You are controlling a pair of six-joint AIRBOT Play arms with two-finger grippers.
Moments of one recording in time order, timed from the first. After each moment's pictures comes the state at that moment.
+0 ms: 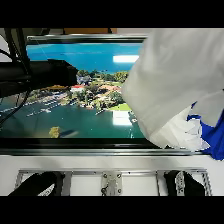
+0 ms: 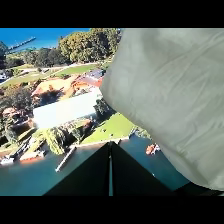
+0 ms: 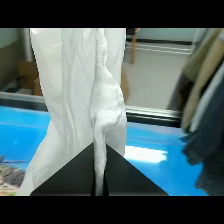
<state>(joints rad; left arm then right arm) -0.46 -0.98 1.57 1.45 -1.19 -1.74 -0.70 -0.57 0.94 -0.24 0.86 0.46</state>
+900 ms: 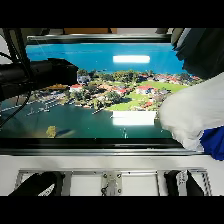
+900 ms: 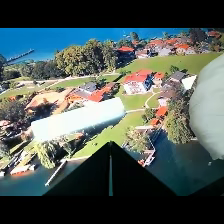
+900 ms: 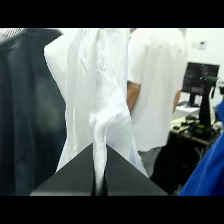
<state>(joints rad) -0.46 -0.96 1.53 1.45 -1.12 -1.74 -1.06 -0.76 1.23 -0.34 0.36 0.47</state>
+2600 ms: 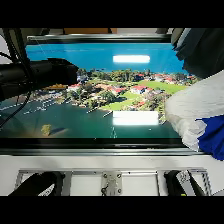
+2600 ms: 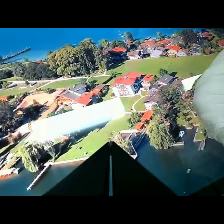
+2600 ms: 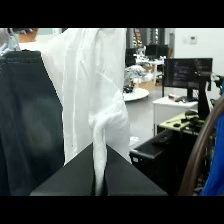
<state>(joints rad) -0.46 -0.96 1.53 1.45 -1.12 -1.74 -1.07 -0.92 1.42 -0.55 0.32 0.81</state>
